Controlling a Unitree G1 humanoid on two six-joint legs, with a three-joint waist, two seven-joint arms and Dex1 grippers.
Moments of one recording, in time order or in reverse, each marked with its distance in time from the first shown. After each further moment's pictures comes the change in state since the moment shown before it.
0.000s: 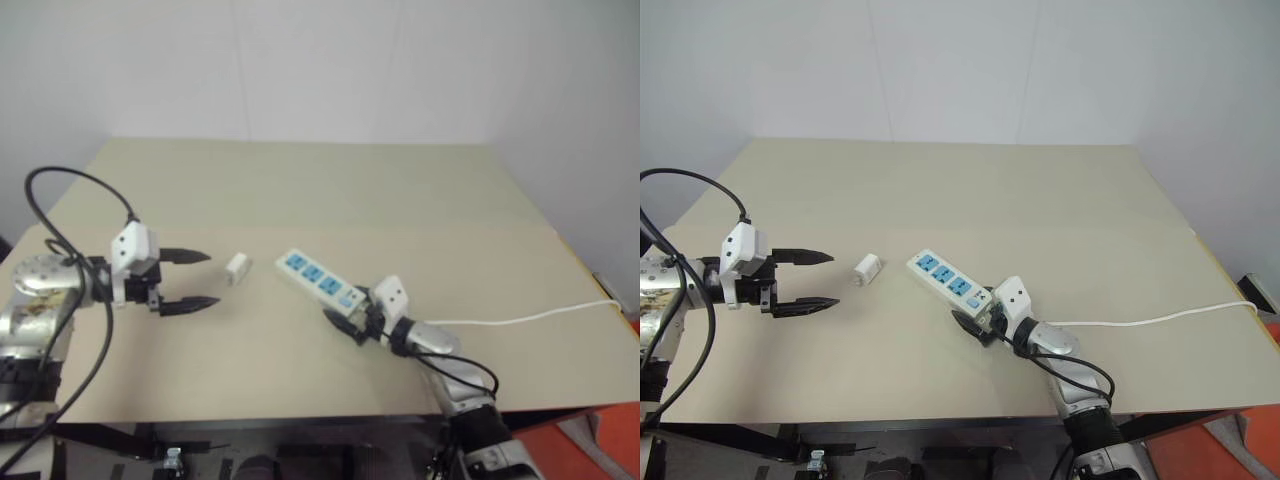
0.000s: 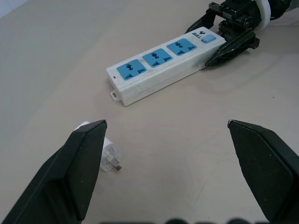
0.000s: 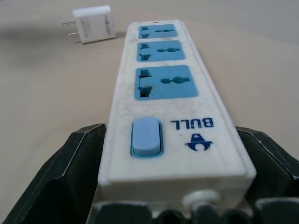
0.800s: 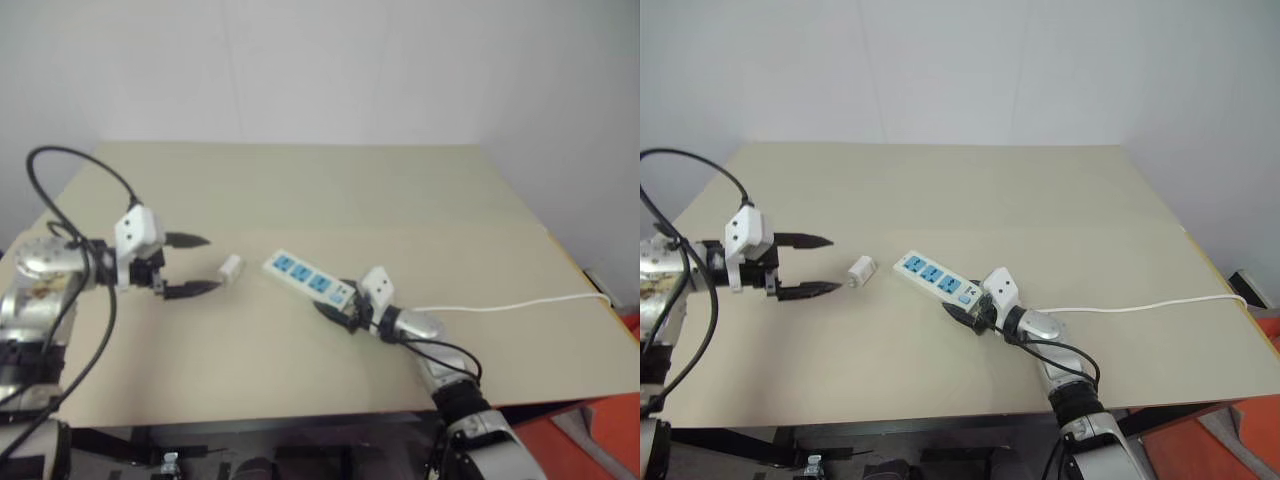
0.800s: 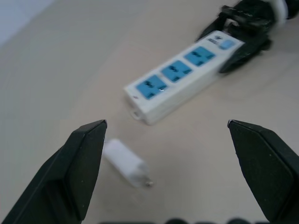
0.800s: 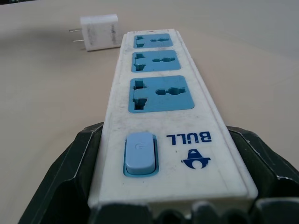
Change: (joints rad) left arm -0.199 -0.018 -0.073 0.089 0.105 0.018 0.084; right arm -0.169 0.025 -0.014 0.289 -0.020 -0.169 0.096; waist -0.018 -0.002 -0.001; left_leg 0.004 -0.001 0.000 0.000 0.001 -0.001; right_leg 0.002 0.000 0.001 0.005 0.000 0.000
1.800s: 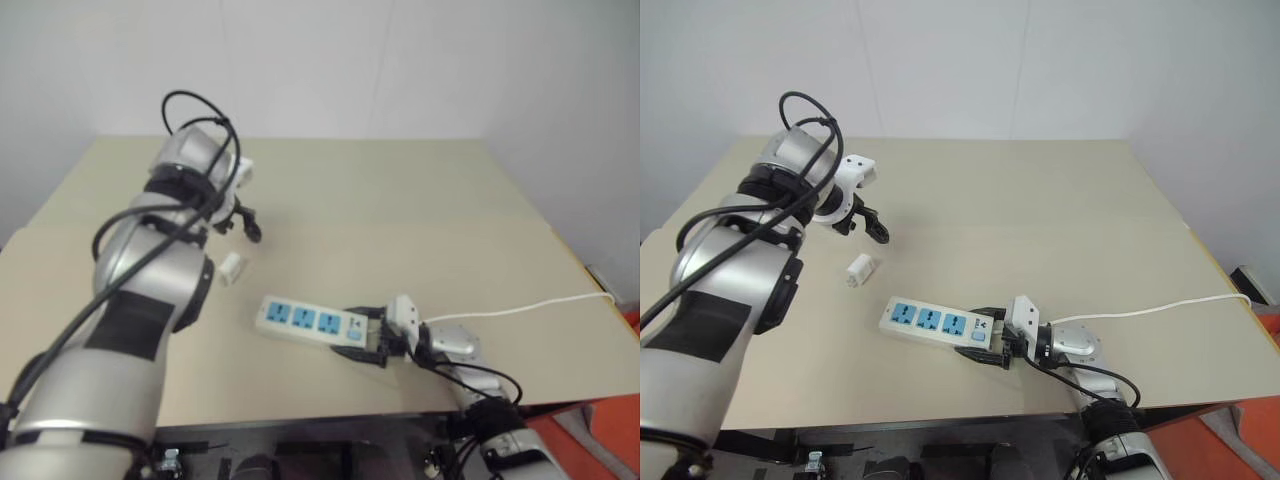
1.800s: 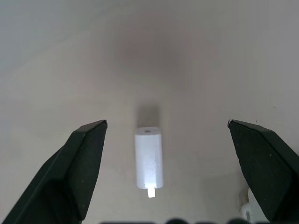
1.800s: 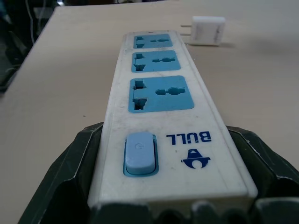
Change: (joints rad) left arm -0.948 -0.501 -0.448 0.924 0.463 1.010 0.399; right arm 0.108 -0.128 0.014 -0.042 0.119 -0.196 0.485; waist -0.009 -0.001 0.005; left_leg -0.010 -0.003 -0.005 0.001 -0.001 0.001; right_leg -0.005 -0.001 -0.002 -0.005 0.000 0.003
